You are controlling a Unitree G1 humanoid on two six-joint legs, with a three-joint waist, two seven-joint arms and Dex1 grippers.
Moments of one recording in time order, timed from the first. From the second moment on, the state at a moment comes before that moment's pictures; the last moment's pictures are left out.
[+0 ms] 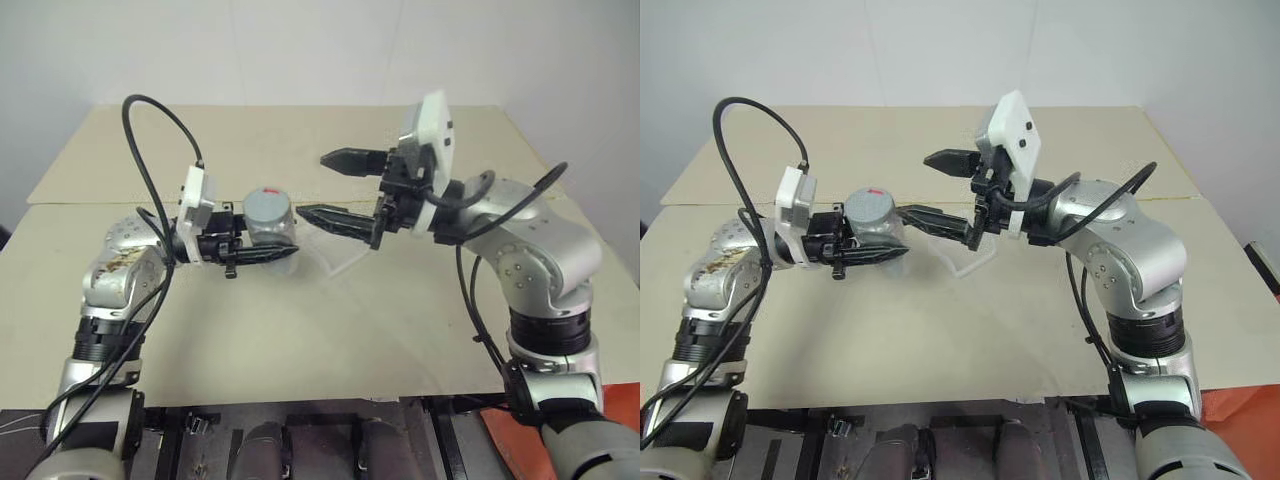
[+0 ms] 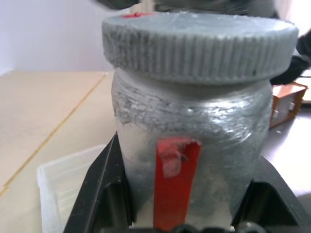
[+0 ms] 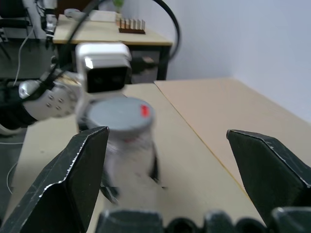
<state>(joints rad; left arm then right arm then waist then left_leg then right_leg) -0.65 0.59 0.04 0.10 -0.57 0.34 -1.36 -0.84 -0.44 0.05 -0.39 0.64 0.80 0.73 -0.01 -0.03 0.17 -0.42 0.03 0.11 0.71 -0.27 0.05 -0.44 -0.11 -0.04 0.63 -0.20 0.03</state>
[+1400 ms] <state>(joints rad) -0.67 0.59 0.04 0.11 -0.55 0.35 -1.35 -0.88 -0.44 0.16 -0.30 0.55 0.77 0.73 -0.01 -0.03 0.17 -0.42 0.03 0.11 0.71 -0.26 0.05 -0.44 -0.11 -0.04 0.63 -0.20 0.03</state>
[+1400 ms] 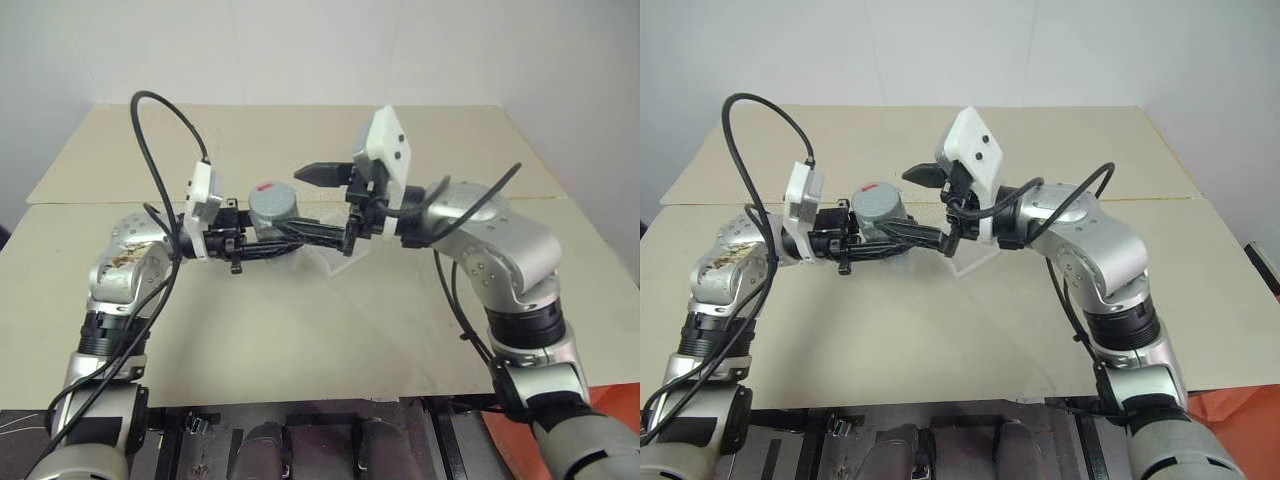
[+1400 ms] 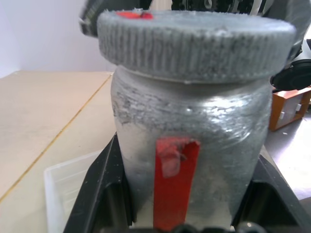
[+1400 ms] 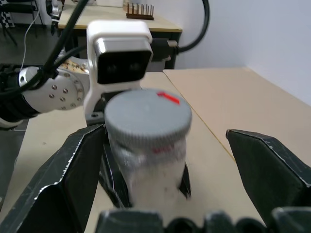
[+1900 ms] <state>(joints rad) -0.67 0.60 0.04 0.11 -0.55 0.35 -1.38 -0.82 -0.52 0.06 -0.33 0.58 0.77 0.76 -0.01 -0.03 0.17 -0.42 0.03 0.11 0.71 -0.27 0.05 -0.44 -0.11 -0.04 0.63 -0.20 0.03</state>
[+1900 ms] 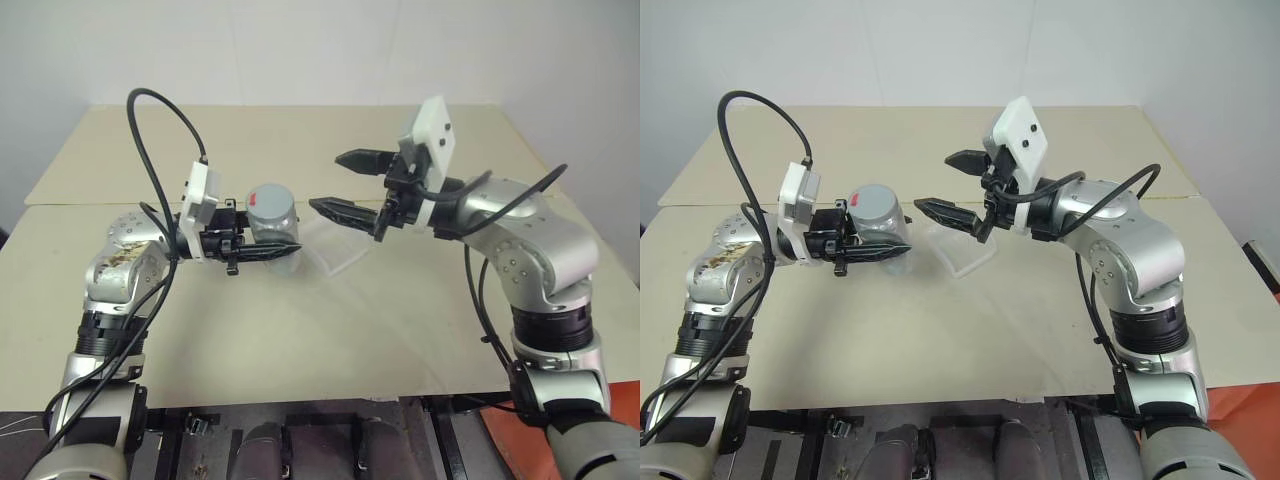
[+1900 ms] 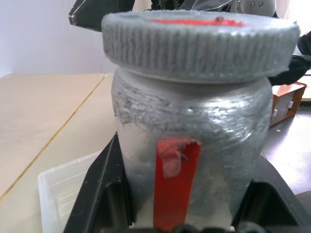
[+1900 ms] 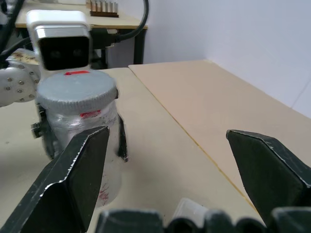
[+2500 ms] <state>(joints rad) -0.67 0.58 0.03 0.11 -0.55 0.35 -1.37 -0.89 -0.37 0.18 -0.33 0.60 0.81 0.69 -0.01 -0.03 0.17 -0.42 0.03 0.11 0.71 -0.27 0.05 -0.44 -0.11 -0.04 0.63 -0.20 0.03</state>
